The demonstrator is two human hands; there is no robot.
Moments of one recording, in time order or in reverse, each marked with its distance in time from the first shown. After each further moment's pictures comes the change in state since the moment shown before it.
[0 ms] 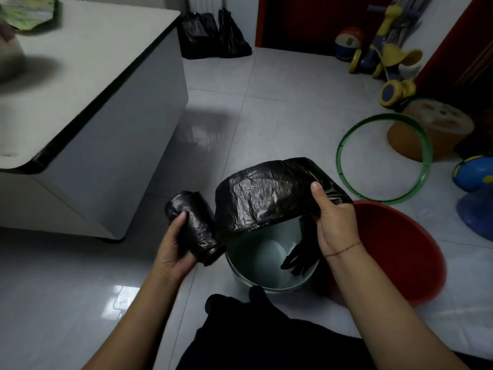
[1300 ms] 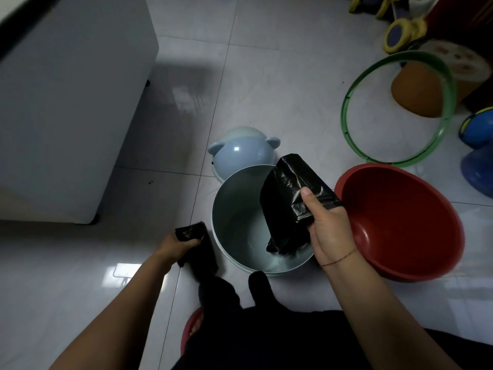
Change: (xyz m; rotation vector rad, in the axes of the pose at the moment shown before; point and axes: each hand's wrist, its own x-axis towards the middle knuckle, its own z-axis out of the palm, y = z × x) left_hand 0.087 -0.037 -0.161 1.306 0.460 -0.181; right_hand -0.007 0.058 -0.026 -0.052 0.046 0.184
